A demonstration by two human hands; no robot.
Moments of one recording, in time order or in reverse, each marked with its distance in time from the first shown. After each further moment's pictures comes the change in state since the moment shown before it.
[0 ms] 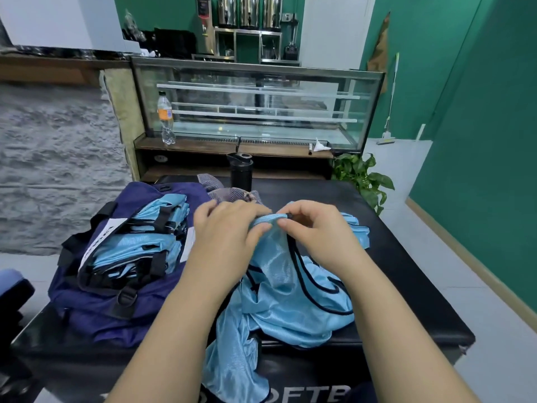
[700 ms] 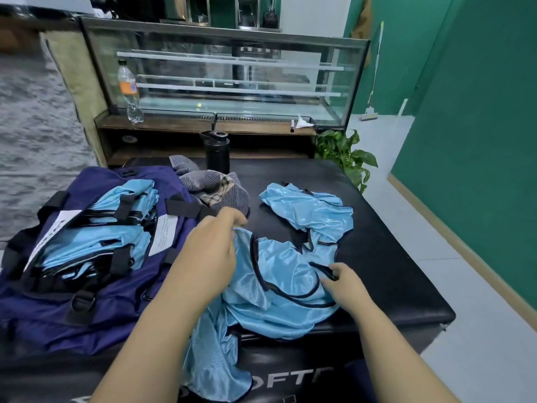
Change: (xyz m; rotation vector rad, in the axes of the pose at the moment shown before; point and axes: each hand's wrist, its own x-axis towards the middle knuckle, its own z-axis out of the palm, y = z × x) left_hand -0.007 -0.015 0.050 -0.196 -0.269 -0.139; right_hand -0.046 0.207 -0.012 -0.242 0.103 0.783
